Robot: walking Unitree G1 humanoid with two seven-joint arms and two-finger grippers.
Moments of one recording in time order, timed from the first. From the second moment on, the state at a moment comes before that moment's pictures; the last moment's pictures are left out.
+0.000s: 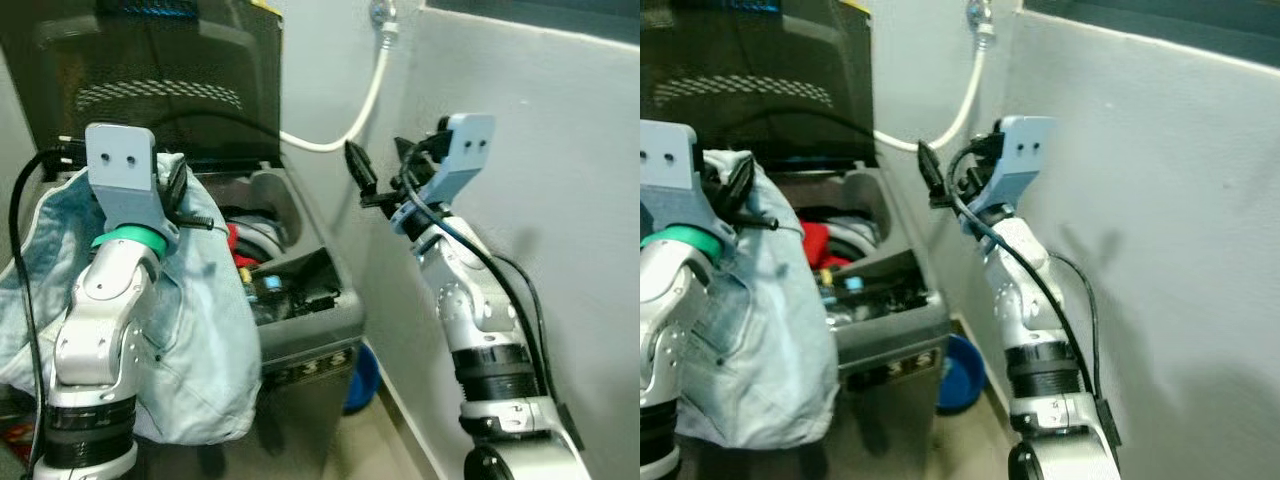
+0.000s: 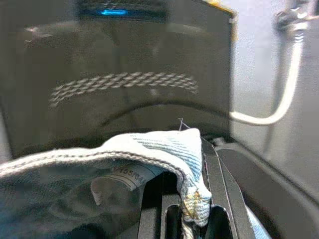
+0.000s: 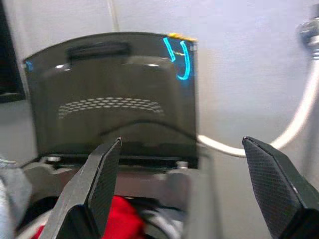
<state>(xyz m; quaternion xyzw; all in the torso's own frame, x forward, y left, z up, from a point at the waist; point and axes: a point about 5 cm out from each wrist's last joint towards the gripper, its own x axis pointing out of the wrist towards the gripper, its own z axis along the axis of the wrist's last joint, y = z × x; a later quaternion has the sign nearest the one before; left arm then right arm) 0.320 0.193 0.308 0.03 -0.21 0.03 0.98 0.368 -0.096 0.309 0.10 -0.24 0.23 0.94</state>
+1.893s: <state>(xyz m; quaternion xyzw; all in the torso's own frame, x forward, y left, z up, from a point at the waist) 0.317 0.204 0.314 0.02 -0.22 0.07 0.97 0.356 -0.066 0.306 0.02 -0.25 0.32 0.91</state>
